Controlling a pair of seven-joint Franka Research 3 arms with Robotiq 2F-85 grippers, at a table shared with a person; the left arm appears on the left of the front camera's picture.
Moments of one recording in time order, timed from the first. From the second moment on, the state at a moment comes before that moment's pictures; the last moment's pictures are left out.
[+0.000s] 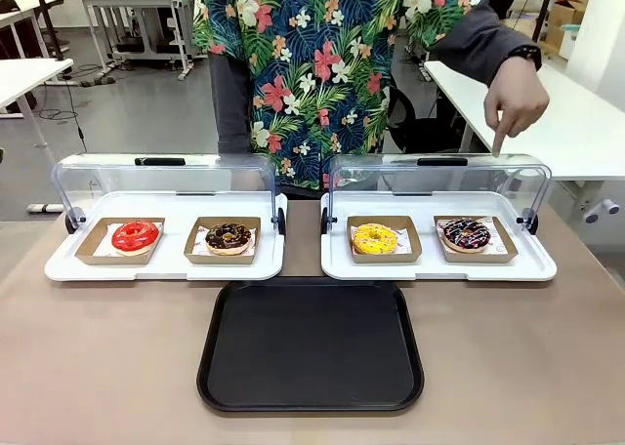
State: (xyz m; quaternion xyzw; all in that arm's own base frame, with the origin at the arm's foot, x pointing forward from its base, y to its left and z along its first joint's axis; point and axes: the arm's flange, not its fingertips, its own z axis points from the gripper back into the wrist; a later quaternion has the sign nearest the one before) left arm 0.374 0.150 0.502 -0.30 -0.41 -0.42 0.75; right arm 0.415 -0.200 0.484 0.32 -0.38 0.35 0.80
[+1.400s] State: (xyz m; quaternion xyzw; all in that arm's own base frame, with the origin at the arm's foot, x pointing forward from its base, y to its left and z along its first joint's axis) left arm 0.374 0.150 0.502 -0.30 -0.41 -0.42 0.75; right arm 0.415 -0.200 0.484 0.32 -0.38 0.35 0.80
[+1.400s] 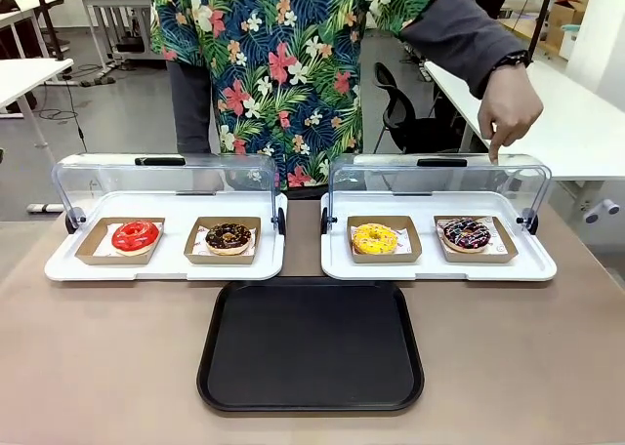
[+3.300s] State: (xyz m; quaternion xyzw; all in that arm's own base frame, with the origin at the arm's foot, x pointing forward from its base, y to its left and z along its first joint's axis) left arm 0.375 0.151 0.503 -0.30 -0.41 -0.42 0.75; right arm 0.450 -0.013 0.420 -0.01 -0.18 0.65 0.74
